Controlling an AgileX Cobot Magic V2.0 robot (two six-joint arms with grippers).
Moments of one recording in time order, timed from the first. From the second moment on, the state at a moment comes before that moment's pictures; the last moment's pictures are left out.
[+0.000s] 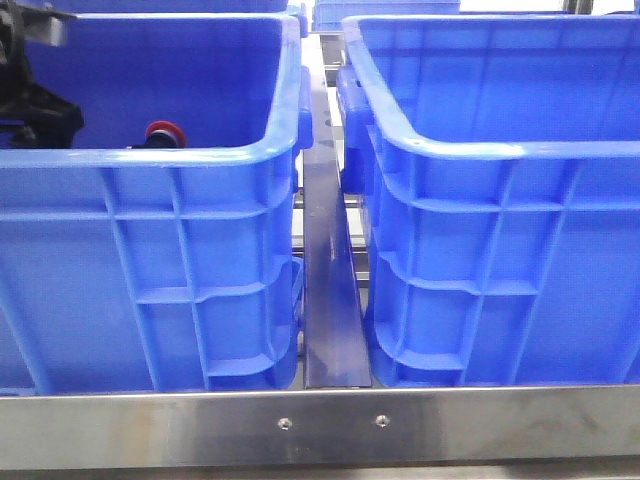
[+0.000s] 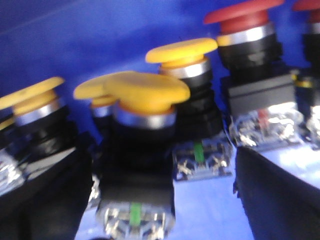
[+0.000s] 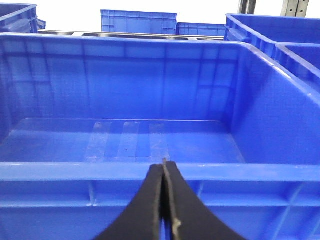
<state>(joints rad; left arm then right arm) -0.15 1.86 -1.47 0.13 0.89 0.04 -0.05 -0.01 0.03 -0.07 0.01 0.04</state>
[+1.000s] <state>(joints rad) -0.18 1.65 -1.47 -0.03 0.88 0.19 -0.05 -0.01 0.03 -0.07 0.01 0.04</state>
